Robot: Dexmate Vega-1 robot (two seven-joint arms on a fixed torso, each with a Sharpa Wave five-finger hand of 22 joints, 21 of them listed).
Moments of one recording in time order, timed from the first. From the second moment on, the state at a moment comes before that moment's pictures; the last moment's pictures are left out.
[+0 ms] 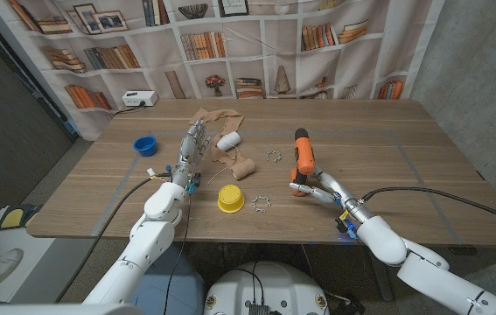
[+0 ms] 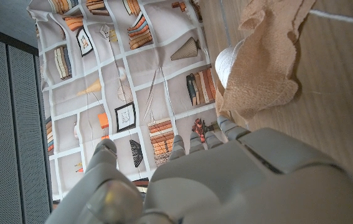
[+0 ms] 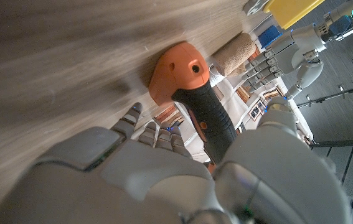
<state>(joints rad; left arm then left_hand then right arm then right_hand) 1.11 0.32 0.17 -1.53 -0.47 -0.28 -0.05 0.12 0.07 0.44 -0.12 0.18 -0.03 -0.07 0.18 0.17 -0.08 -0.01 0.21 0.19 -0.13 -0.02 0.18 0.17 0.01 0.00 0.19 0.17 -1.30 -0.79 -0.44 -1.81 -0.07 0.25 -0.27 0.58 -0.08 0.05 -0.12 0.31 -0.06 0.05 0.21 0.20 -0.06 0.06 0.21 0.21 -0.16 0.01 0.20 0.19 0.04 0.06 0.19 0.17</state>
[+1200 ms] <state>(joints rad) 1.14 0.33 0.17 -1.56 -0.47 -0.27 -0.03 0.12 0.07 0.44 -0.12 0.18 -0.03 -0.07 0.18 0.17 -0.08 -0.01 0.21 0.19 -0.13 -0.02 0.18 0.17 0.01 0.00 0.19 0.17 -1.29 -0.75 -0.46 -1.76 -0.06 0.33 -0.30 0.63 -0.03 0.06 -0.13 0.31 -0.08 0.00 0.21 0.20 -0.08 -0.01 0.21 0.20 -0.11 -0.04 0.21 0.19 0.07 0.06 0.19 0.17</state>
